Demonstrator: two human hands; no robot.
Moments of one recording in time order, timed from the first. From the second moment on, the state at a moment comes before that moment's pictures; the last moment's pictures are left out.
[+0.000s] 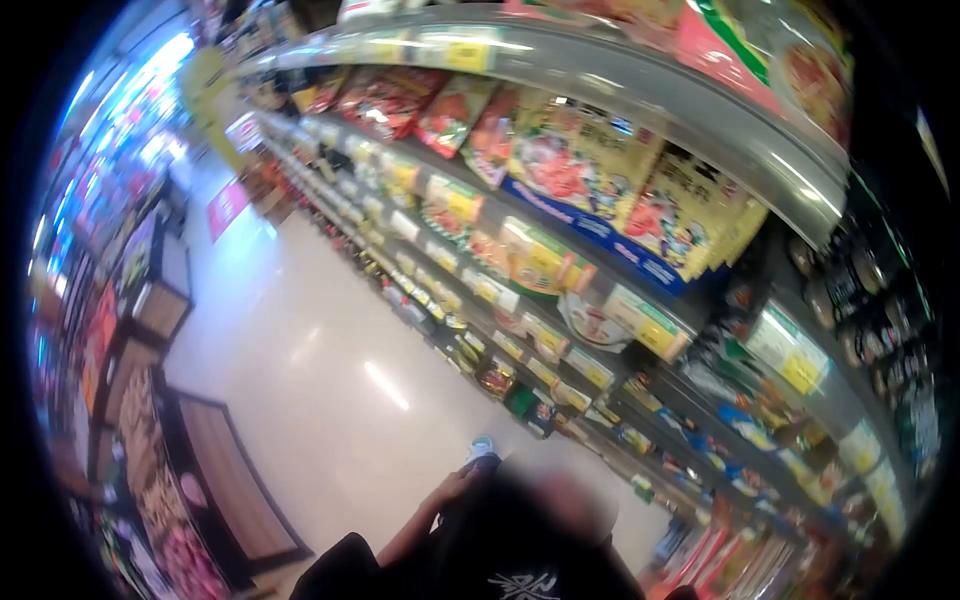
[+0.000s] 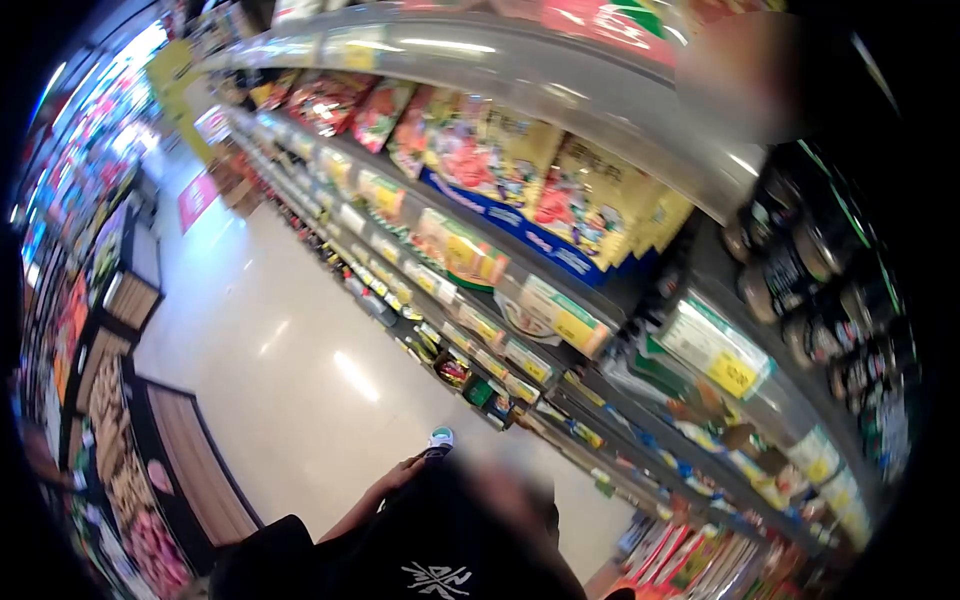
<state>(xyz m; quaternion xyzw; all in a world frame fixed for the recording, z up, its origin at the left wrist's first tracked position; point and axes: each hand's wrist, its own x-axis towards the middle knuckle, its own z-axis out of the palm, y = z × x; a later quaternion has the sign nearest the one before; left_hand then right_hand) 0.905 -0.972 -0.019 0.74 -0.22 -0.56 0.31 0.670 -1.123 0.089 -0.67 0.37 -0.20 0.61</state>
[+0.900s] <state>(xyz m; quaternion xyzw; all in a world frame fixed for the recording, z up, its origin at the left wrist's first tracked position) 0.718 -0.826 -0.024 0.73 -0.08 -0.34 0.58 0.684 -1.021 0.077 -0.79 -0.26 0.24 0.50</state>
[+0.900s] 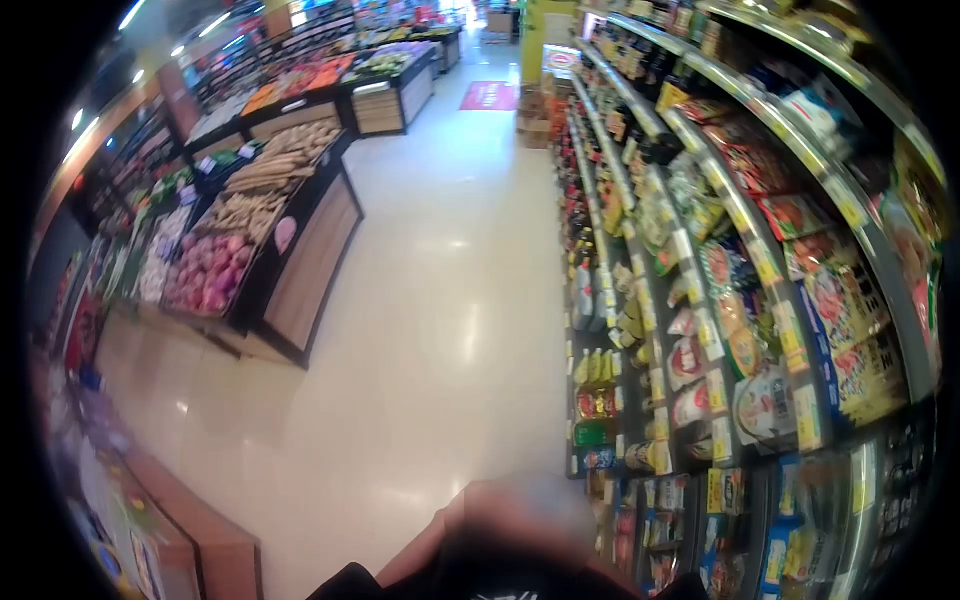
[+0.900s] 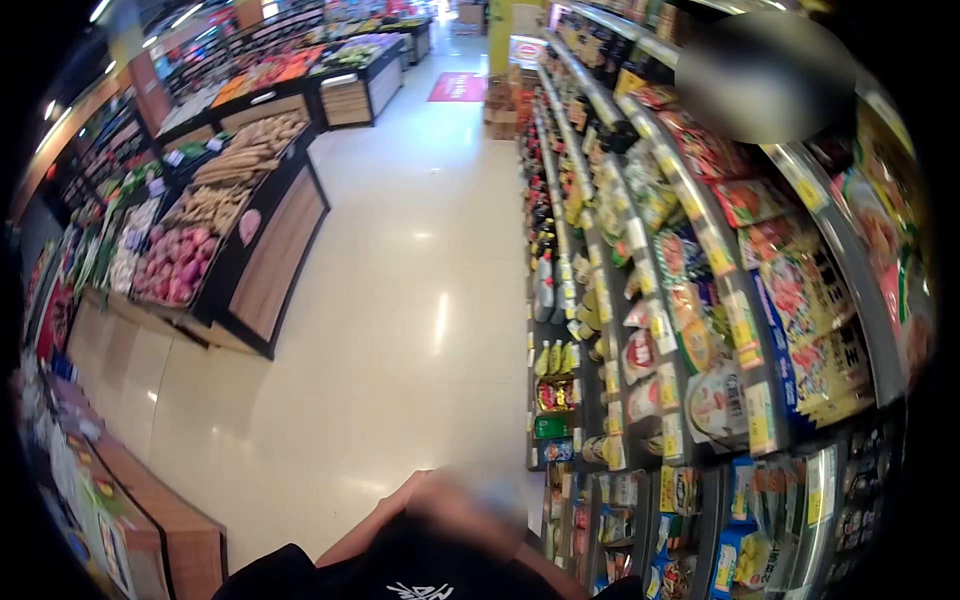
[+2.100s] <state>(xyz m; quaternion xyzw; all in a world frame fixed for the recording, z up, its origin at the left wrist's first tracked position) 0.351 -0.565 -0.007 0.70 0.44 0.13 0.55 0.551 -0.605 0.045 -0.64 -0.60 0.23 0.42</state>
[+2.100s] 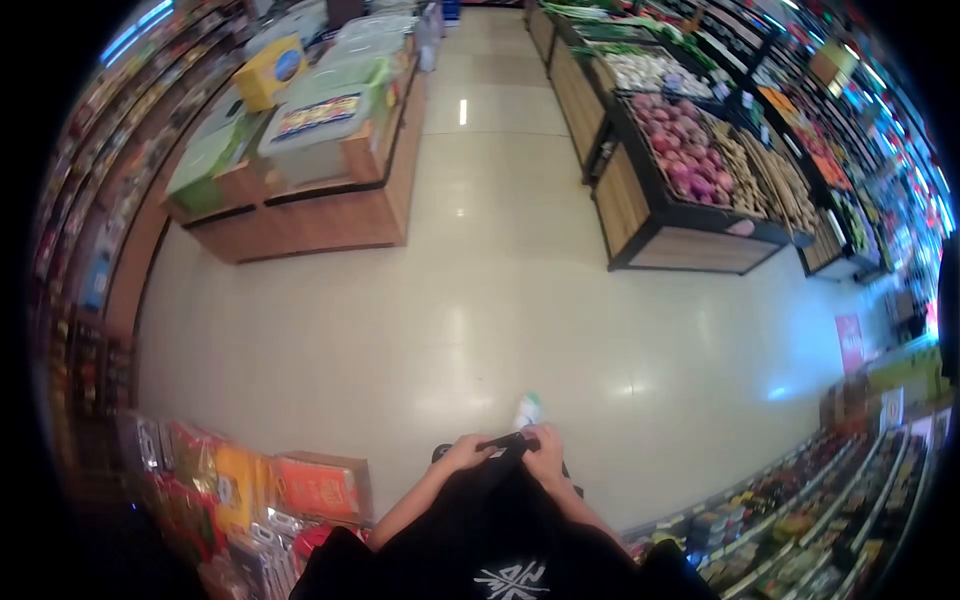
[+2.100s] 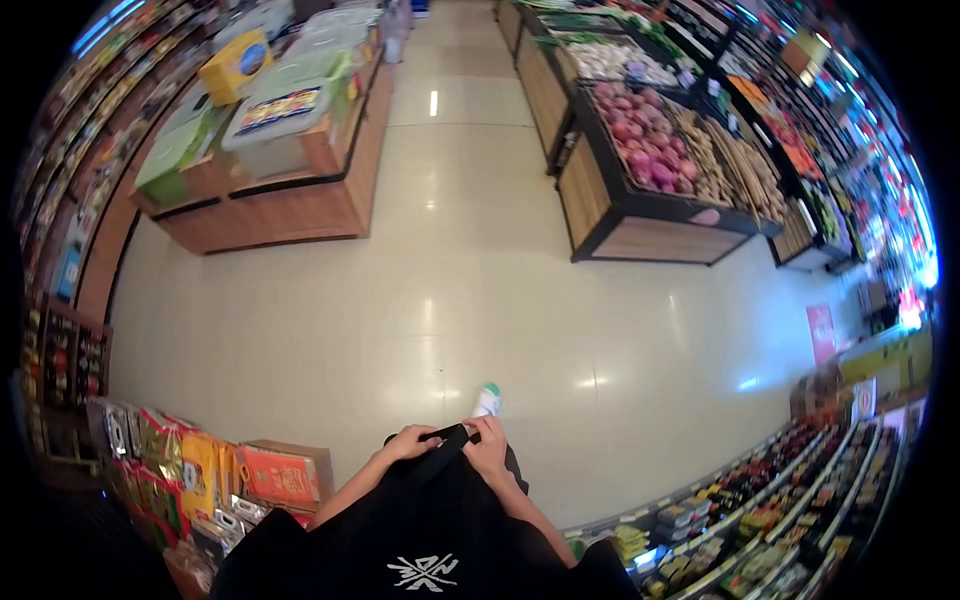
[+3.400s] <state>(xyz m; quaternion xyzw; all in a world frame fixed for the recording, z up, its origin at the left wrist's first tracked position) 0.259 -0.257 0.030 0.51 0.65 0.24 0.50 0.459 -0.229 -0.021 -0.42 -0.54 0.69 0.23</state>
